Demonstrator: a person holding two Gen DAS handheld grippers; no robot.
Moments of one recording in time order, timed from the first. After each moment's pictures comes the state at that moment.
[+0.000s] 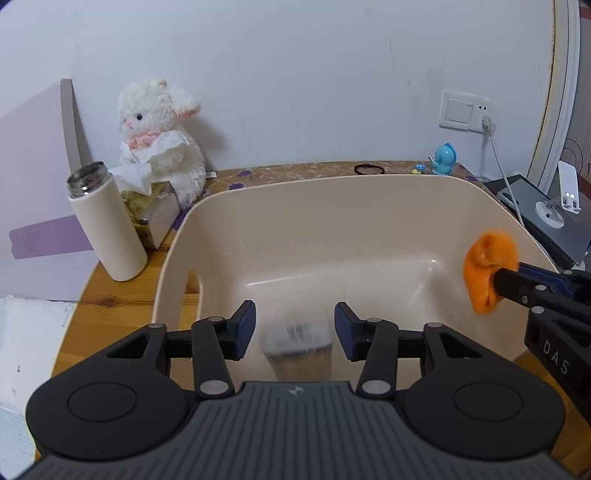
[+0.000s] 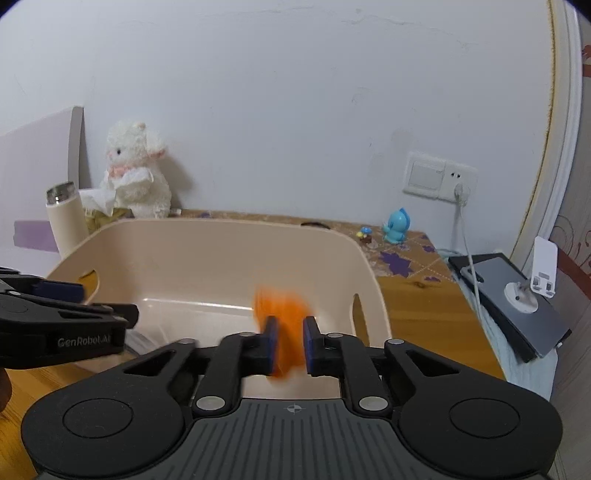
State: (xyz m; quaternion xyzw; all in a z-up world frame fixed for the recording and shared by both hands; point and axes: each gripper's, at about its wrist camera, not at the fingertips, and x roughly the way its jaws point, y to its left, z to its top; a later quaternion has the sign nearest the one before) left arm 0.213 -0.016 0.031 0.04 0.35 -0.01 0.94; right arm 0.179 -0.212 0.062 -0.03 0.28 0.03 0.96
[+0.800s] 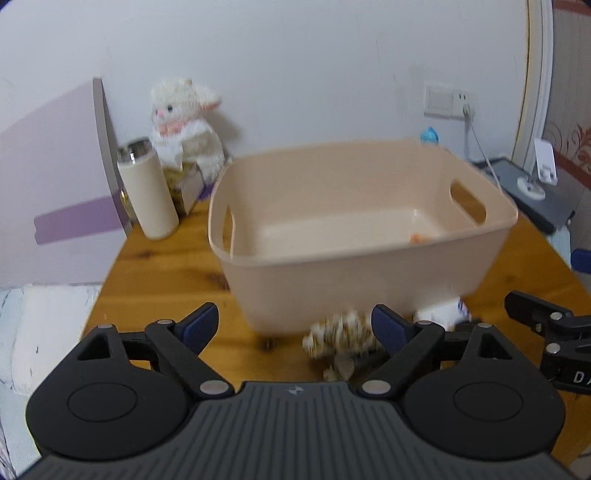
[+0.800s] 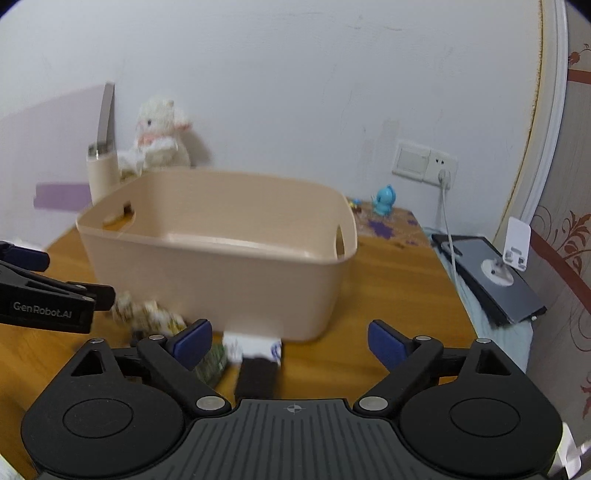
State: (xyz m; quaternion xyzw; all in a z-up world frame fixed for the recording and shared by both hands) left arm 0.107 -0.001 0.025 0.05 0.35 -0.02 0.94; right arm 0.079 -0.227 0.052 -0.07 0.30 0.04 0.95
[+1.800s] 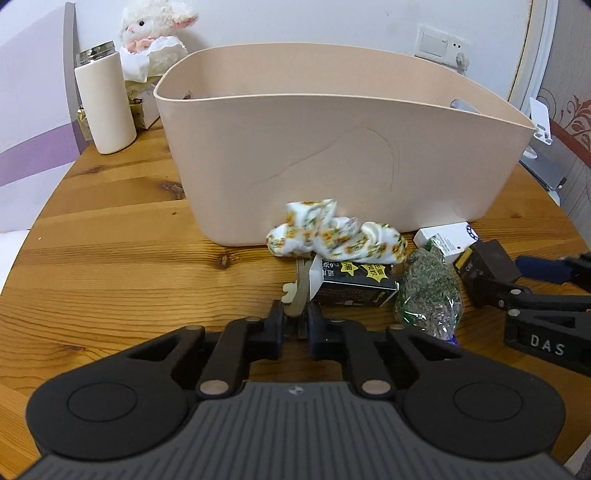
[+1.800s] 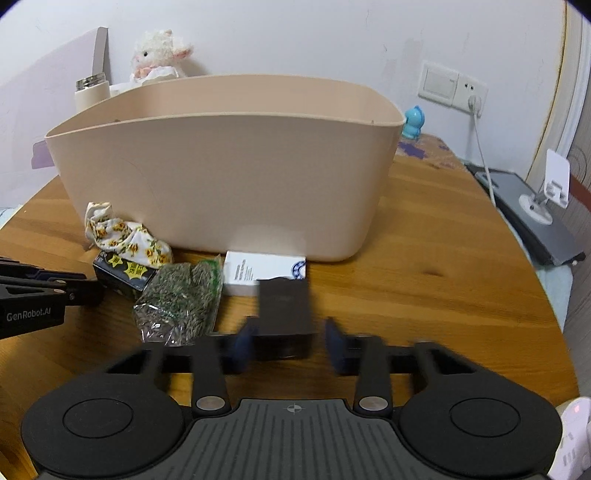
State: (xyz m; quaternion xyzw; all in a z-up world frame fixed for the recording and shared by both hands) left arm 0.117 0.006 -0.057 0.02 0.41 -0.06 0.91; right arm 0.112 -0.226 -0.019 -0.04 0.39 0.06 0.92
